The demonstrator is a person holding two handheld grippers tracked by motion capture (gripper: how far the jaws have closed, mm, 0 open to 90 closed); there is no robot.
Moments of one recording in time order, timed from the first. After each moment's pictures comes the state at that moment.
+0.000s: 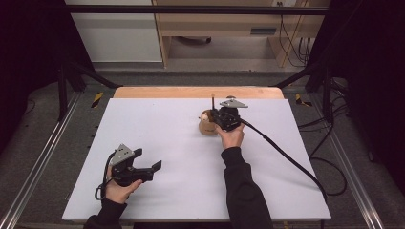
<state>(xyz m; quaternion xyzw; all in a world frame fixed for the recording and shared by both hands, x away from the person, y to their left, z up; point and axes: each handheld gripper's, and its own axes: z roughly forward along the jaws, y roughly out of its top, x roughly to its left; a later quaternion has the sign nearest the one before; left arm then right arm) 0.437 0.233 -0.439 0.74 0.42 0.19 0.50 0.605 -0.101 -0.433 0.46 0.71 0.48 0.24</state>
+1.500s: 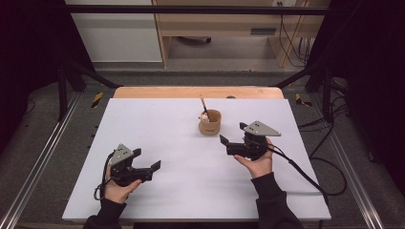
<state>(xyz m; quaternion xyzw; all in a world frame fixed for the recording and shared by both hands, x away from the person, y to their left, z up) 0.437 0.236 -0.437 0.73 0.42 0.19 0.50 0.487 -0.161 -0.402 0.38 0.72 0.53 0.26</state>
